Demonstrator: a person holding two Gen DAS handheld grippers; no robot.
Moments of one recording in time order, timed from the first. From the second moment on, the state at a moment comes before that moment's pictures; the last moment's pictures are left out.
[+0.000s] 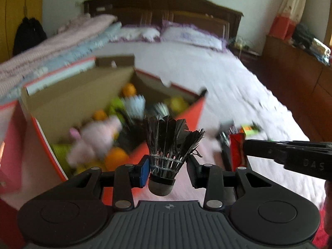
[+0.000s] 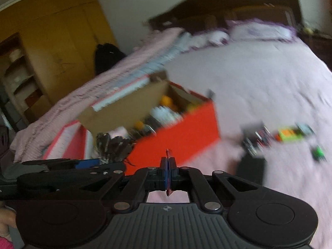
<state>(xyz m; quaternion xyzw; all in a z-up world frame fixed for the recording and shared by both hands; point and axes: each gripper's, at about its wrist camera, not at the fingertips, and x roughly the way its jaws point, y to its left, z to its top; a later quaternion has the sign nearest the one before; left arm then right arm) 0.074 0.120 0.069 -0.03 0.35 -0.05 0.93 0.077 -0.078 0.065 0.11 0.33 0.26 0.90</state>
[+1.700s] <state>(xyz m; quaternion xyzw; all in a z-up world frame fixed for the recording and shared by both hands) 0.051 0.007 -0.043 0.04 0.51 -0.11 0.86 -0.006 -0.186 -0.062 0.12 0.45 0.07 0.88</state>
